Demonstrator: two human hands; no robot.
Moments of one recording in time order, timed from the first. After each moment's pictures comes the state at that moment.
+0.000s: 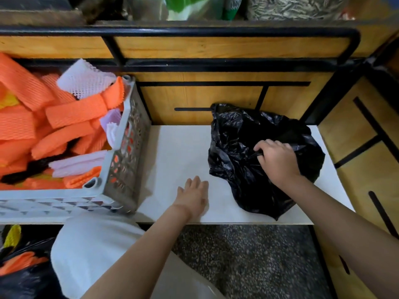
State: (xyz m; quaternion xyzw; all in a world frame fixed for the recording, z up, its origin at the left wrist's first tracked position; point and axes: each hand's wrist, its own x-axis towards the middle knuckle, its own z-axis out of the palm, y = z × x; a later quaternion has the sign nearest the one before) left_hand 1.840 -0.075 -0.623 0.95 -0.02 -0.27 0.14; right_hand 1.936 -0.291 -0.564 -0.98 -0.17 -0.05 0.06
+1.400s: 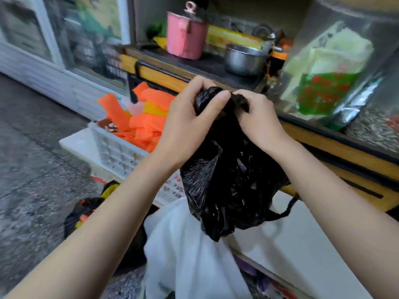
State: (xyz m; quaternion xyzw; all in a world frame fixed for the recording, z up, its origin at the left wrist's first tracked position) left_hand 1.673 0.093 -0.319 0.74 0.04 0.46 0.49; right_hand 1.798 0.004 -0.304 -0.79 -0.48 -0.09 0.38
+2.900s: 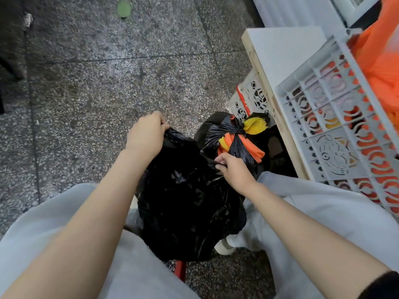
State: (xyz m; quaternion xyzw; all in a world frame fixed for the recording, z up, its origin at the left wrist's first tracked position) left_hand 1.341 0.311 -0.637 0.66 0.69 0.09 0.29; right_hand 1.562 0.231 -0.678 -0.73 -0.57 0.38 0.06
